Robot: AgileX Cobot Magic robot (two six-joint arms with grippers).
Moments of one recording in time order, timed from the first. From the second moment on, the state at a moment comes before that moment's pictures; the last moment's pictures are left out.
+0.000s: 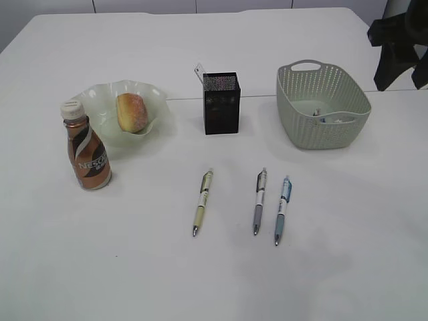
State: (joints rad) left arm -0.71 2.06 -2.05 -1.87 -0.96 2.05; right arm 0.08 1.66 -1.59 0.01 1.23 0.03
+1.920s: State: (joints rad) left arm -0.93 2.04 -2.06 -1.87 -1.05 1.83; right arm 0.08 1.66 -1.59 0.06 1.24 0.04
